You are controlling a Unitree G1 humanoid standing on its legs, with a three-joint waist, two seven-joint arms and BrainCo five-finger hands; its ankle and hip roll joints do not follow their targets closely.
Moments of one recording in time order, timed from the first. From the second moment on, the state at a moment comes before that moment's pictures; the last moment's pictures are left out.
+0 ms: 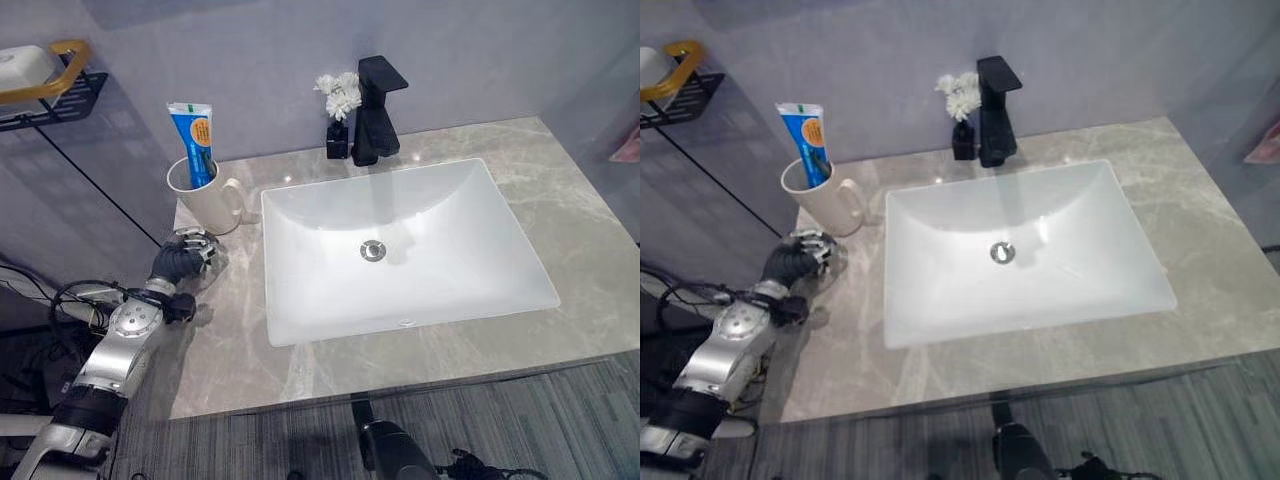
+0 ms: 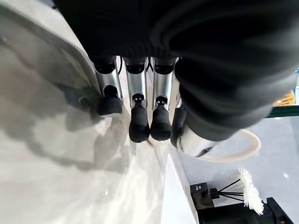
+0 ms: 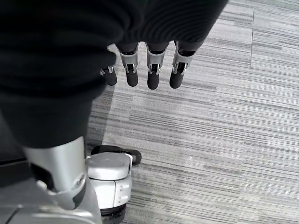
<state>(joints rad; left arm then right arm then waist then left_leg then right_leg) -0.31 0.70 -0.18 0.24 -0.49 -0.06 0.06 -0.03 -0.29 0.25 1.23 0.00 0.04 -0.06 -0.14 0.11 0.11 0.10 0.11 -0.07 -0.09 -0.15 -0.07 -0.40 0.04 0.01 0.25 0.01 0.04</state>
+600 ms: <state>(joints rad) -0.56 0.66 -0.20 0.46 -0.51 -0.11 0.15 -0.05 -0.29 0.28 1.22 0.01 0.02 -0.08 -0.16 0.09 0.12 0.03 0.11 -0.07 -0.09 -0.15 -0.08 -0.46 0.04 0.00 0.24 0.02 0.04</state>
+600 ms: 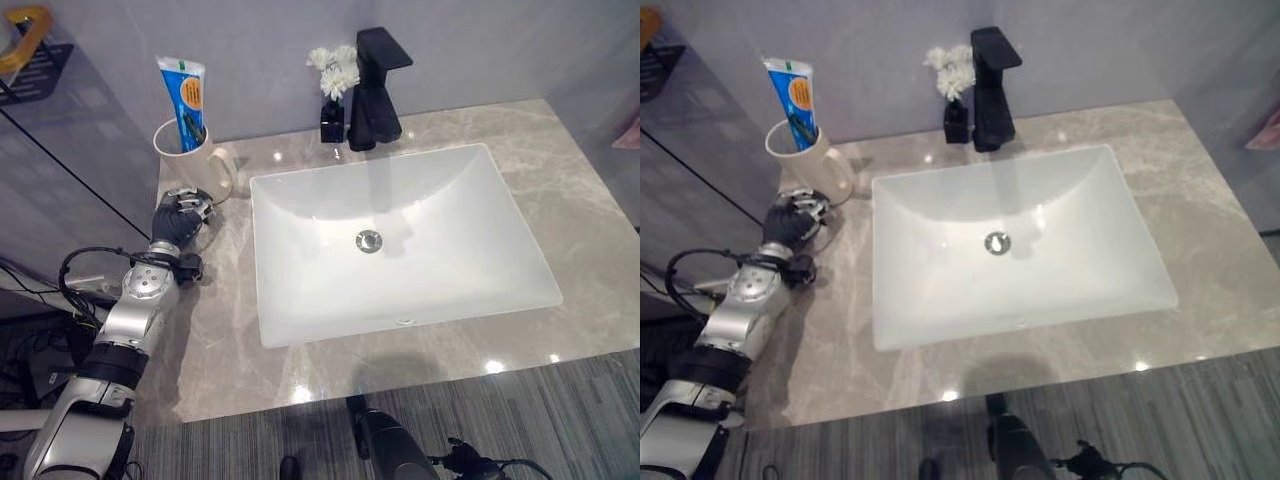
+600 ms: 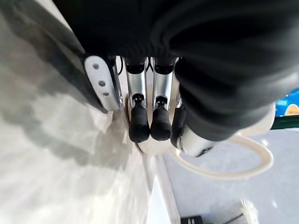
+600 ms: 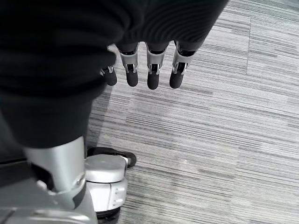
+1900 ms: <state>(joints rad) -0.65 0.74 -0.26 0.63 -0.50 -0.09 0.19 -0.04 -0.31 0.29 1.27 0.03 0.02 -0.08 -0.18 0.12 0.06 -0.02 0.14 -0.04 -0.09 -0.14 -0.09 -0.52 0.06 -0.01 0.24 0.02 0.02</state>
